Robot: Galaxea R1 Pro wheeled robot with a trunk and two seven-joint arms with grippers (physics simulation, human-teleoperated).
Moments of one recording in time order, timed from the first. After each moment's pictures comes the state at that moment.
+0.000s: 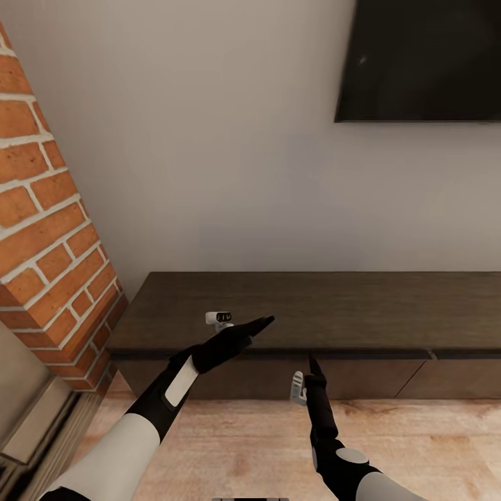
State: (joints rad) left arm -0.71 -0.11 -0.24 -0.74 0.81 0.41 -1.33; right arm -0.59 0.08 0.36 -0.25 1.21 0.16 -0.78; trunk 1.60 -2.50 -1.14
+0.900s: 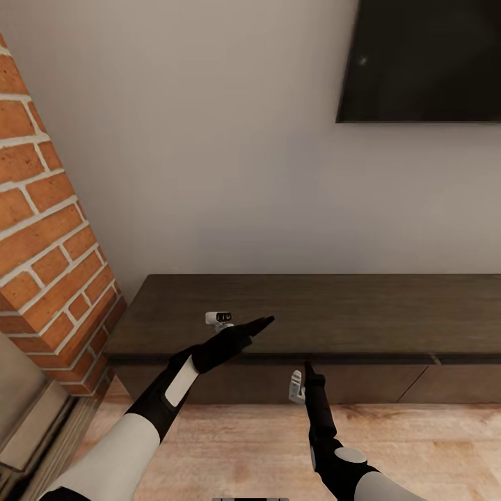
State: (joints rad) left arm -0.71 -0.11 -0.24 -0.74 0.81 0.41 -1.33; right arm -0.60 0.09 0.36 -0.26 1.21 0.17 -0.79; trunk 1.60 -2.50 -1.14
